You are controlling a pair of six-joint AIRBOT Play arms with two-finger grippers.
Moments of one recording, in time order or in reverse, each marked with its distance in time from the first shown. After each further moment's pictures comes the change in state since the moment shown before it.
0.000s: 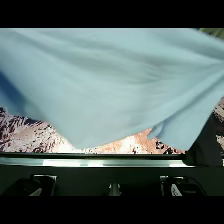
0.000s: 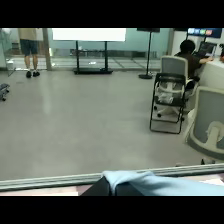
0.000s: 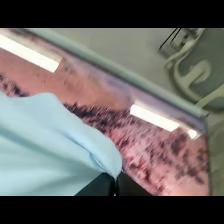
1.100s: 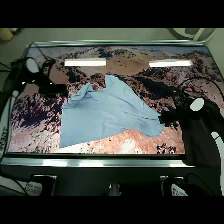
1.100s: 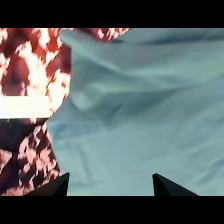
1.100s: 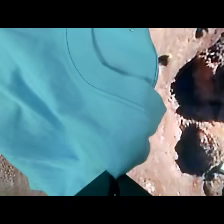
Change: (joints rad) left arm 0.310 -0.747 -0.243 -0.404 -0.465 0.123; right arm 0.000 -0.404 -0.799 0.180 -0.353 -0.004
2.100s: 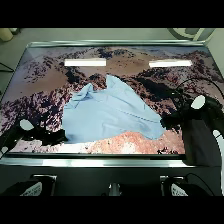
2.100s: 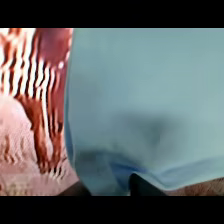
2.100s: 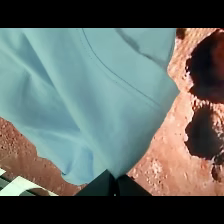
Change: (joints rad) left arm 0.142 0.516 -1.118 -0.298 0.434 0.058; right arm 0.000 -0.003 0.035 -0.044 0.174 -0.005
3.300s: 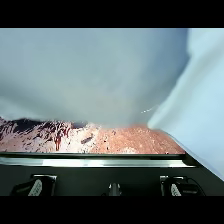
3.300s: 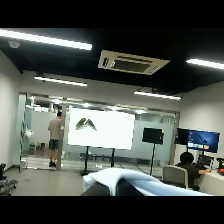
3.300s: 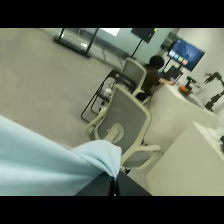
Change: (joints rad) left arm 0.235 0.481 1.339 -0.052 0.202 0.025; right arm 0.000 0.497 0.998 -0.288 0.008 0.077
